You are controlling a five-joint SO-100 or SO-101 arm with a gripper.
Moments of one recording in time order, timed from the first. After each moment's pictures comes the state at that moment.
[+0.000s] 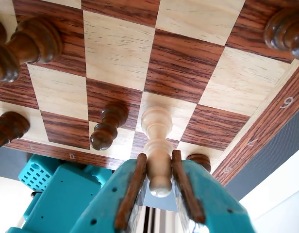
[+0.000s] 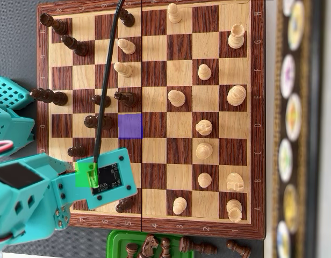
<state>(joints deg) 28.8 104.9 111.1 85.9 48.5</state>
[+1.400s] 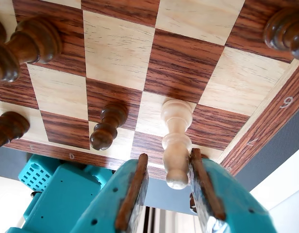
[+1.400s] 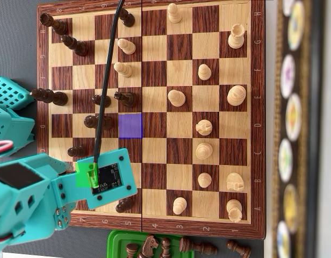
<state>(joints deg) 28.8 104.9 111.1 85.9 48.5</state>
